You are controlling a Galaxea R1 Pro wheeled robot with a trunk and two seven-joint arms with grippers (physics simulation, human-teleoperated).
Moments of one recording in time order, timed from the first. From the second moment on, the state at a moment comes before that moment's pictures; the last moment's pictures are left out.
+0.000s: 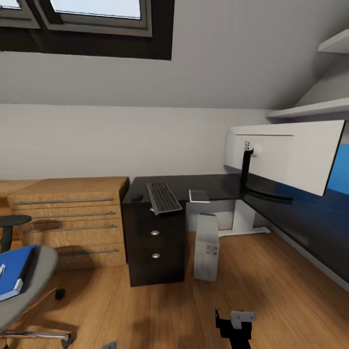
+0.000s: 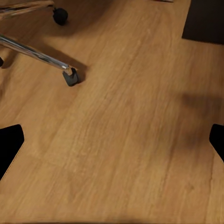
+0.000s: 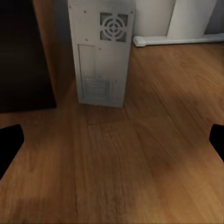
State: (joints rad) left arm 0.00 0.10 -0.57 -0.98 0.60 -0.09 0.85; right arm -0.45 0.07 0.10 -0.06 -0.03 -0.64 -0.19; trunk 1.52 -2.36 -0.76
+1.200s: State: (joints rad) left arm 0.00 0.10 -0.66 -0.92 0.60 -0.12 0.86; right arm -0.45 0.06 0.10 -0.05 -0.03 -0.64 -0.19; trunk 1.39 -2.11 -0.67
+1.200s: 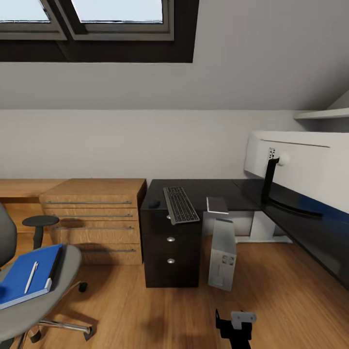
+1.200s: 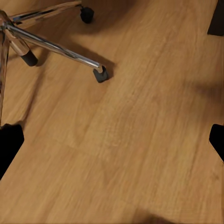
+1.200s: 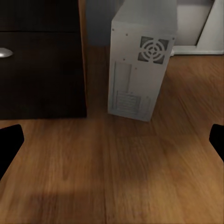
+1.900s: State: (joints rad) left arm 0.00 0.07 -0.66 -0.88 0.60 -0.14 0.86; right arm -0.45 0.06 0.10 -0.05 -0.03 -0.64 -0.19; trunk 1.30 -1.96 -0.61
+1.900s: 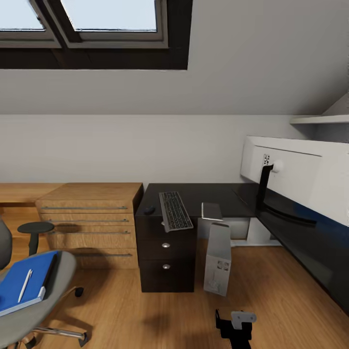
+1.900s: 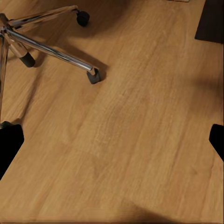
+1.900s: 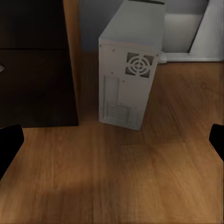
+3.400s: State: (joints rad) left arm 0.00 0.05 -0.66 -0.81 0.59 -0.17 0.85; right arm -0.45 0.07 0.10 -0.05 -0.03 -0.64 -0.19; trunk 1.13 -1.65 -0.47
